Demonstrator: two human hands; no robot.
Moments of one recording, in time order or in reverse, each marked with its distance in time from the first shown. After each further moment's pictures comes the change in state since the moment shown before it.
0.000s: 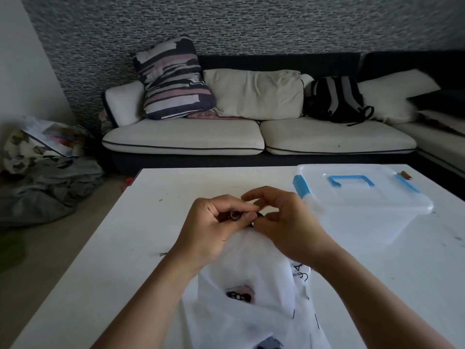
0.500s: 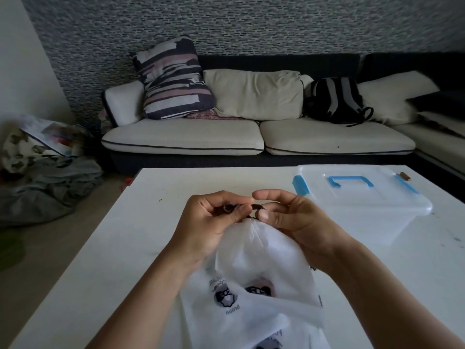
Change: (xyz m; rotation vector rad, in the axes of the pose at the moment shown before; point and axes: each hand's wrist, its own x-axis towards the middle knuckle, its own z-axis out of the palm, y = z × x) left_hand 0.001 0.006 -0.002 -0.204 0.063 -0.097; right_hand -0.005 -0.007 -0.016 0.910 -0.166 0.340
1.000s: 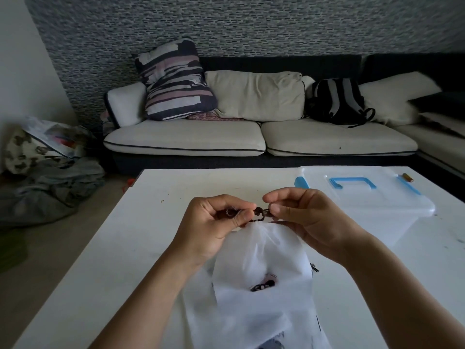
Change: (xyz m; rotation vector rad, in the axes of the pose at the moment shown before) left_hand -0.002 0.002 -0.003 0.067 -0.034 -0.009; right_hand 0.004 -0.010 -0.016 -0.212 0.043 -0.054
